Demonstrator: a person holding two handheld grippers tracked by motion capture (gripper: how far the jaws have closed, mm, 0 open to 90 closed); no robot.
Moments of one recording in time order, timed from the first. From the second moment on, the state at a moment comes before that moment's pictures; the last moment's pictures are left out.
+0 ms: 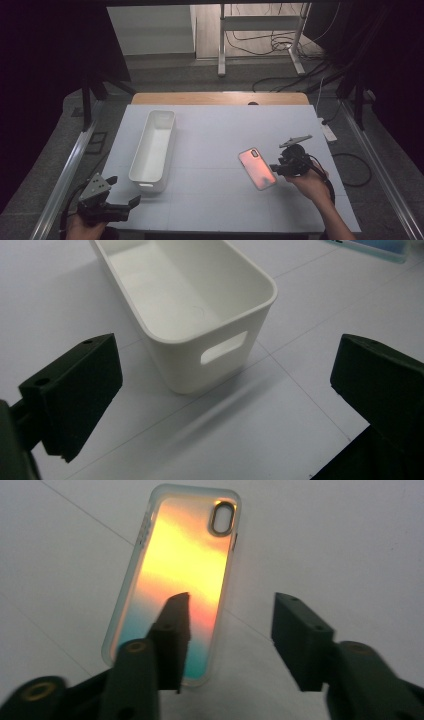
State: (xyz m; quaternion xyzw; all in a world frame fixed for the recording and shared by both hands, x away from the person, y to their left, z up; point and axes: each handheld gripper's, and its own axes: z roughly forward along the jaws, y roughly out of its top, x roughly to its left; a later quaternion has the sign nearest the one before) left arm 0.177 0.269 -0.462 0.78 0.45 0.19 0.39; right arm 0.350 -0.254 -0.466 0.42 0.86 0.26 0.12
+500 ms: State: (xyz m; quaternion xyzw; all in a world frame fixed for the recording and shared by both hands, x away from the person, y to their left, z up) left arm 0.177 0.269 -0.463 0.78 0.45 0.19 0.39; right arm 0.350 -0.246 -0.463 0.42 0.85 0.29 0.12
